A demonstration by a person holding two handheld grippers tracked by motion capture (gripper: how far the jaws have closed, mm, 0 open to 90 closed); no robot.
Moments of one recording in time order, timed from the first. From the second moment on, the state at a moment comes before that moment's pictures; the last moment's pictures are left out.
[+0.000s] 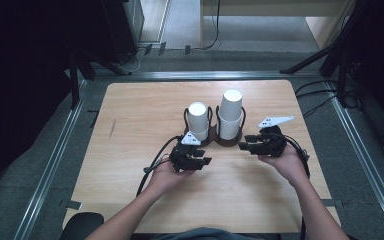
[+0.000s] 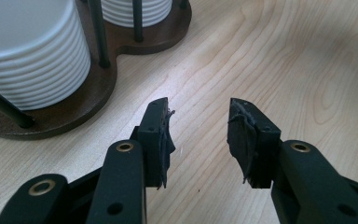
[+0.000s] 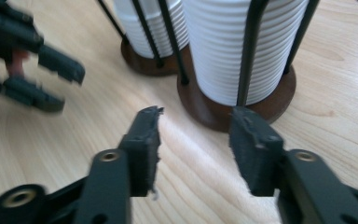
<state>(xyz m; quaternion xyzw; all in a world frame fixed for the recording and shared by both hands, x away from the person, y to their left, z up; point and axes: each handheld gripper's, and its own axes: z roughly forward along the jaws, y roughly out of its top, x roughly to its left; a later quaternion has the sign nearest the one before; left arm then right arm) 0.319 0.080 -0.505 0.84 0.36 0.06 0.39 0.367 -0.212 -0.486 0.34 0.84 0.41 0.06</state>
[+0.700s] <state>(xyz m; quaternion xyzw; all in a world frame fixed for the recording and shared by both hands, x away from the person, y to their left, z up) 0.324 0.084 -0.498 0.85 0.36 0.05 0.39 0.364 -0.211 -0.481 0.31 0.86 0.40 0.03</state>
